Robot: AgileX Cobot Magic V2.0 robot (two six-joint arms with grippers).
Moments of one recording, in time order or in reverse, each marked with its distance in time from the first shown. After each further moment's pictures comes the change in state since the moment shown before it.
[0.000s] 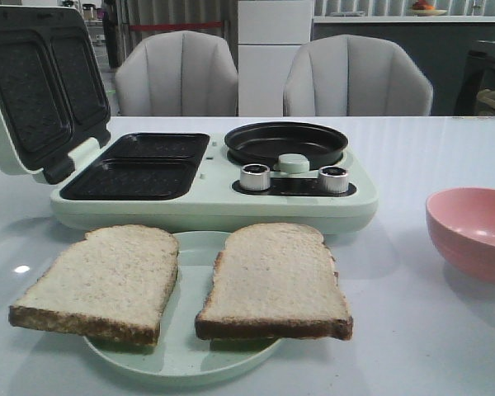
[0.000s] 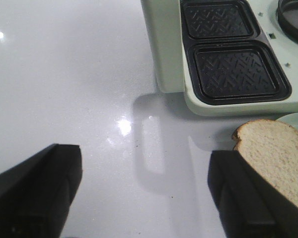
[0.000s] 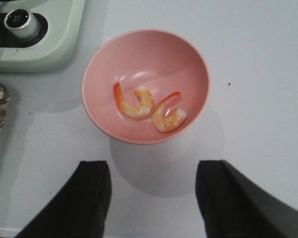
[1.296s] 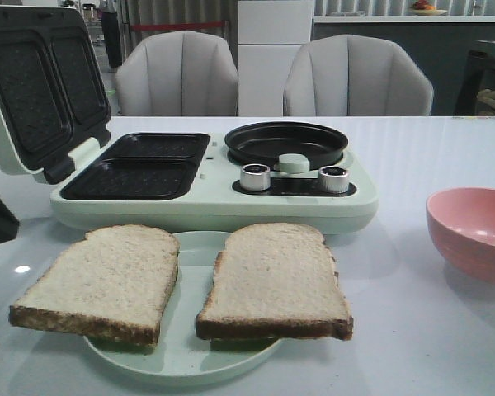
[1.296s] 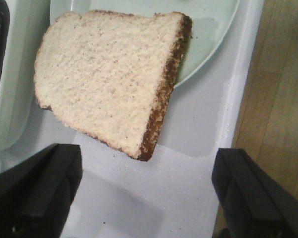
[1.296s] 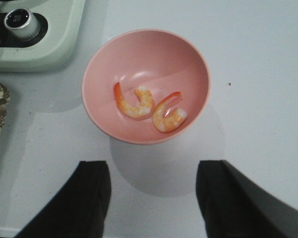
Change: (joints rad) left arm -0.668 0.390 0.173 0.506 -0.236 0.284; right arm 0.000 0.000 0.000 0.000 0.000 0.000
